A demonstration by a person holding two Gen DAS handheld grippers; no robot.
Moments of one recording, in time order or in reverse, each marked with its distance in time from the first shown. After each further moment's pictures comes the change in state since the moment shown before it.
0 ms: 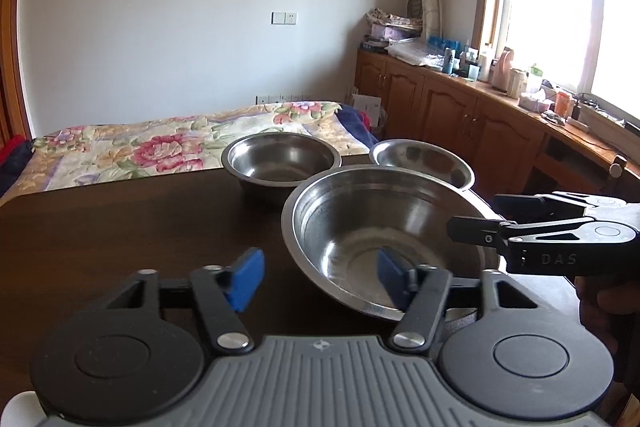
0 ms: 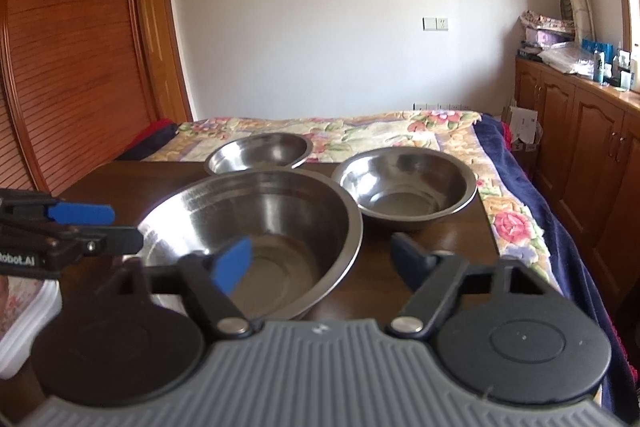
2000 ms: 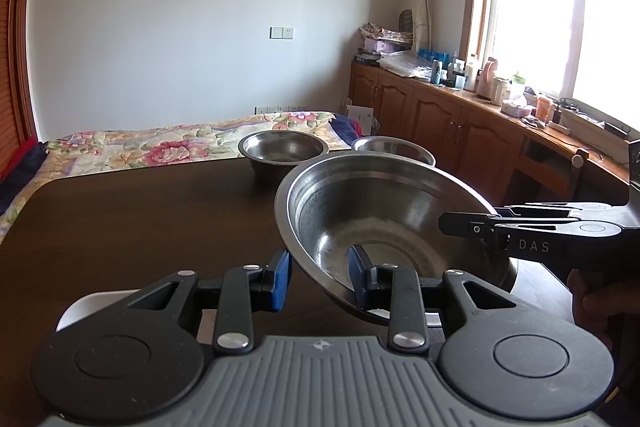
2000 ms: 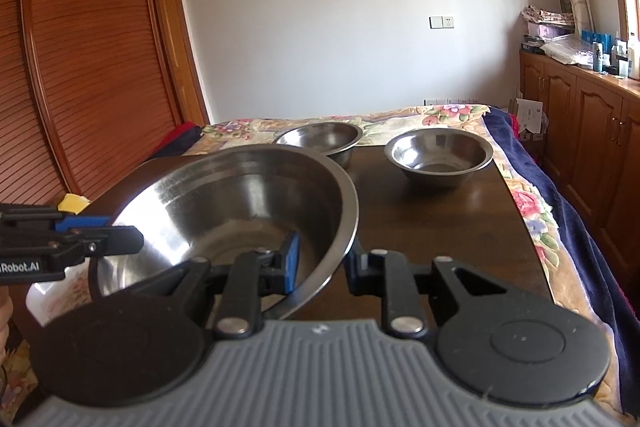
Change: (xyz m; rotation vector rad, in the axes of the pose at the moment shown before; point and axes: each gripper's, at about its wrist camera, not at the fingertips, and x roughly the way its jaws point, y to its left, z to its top) left arm -0.093 0.000 -0.039 0.006 -0.045 -0.016; right arm -0.061 0.046 -0.022 0.028 -0.011 0.029
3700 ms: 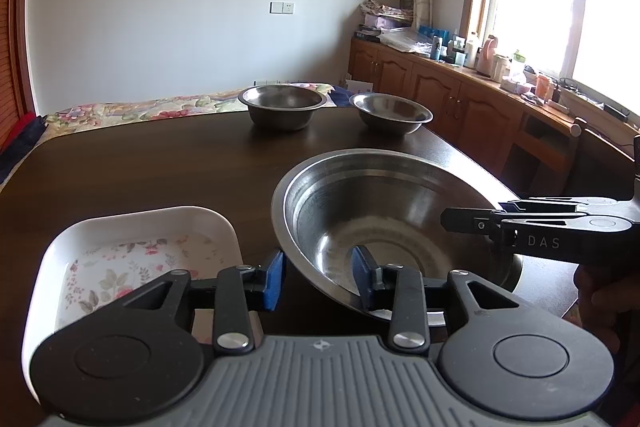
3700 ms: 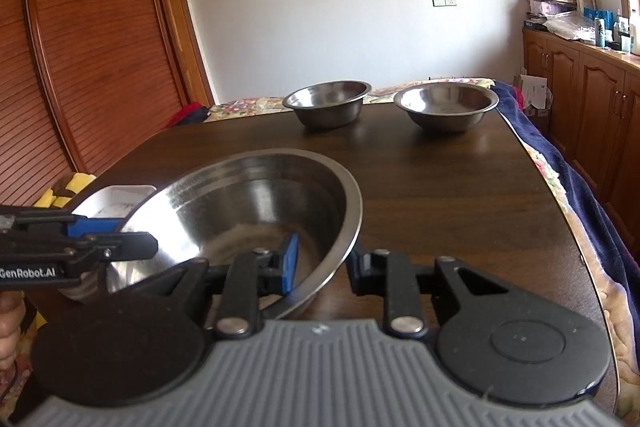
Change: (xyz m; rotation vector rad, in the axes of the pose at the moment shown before) left arm 0.009 0.004 -0.027 -0.011 0.072 -0.008; right arm -0.007 0.009 -0.040 0.028 0.049 0.020
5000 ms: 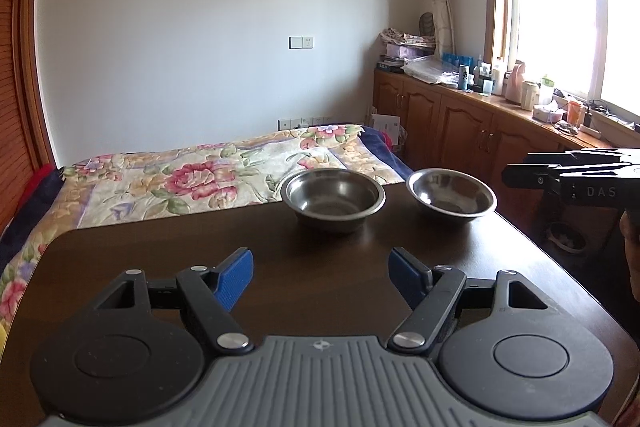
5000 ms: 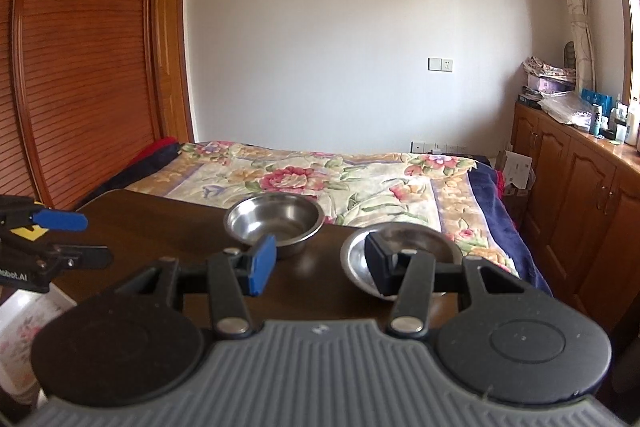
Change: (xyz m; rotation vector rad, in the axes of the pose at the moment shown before) left arm 0.040 0.041 0.091 0.047 -0.088 0.083; right arm 0.035 -0.033 0.109 -0.151 -0.116 -0.081
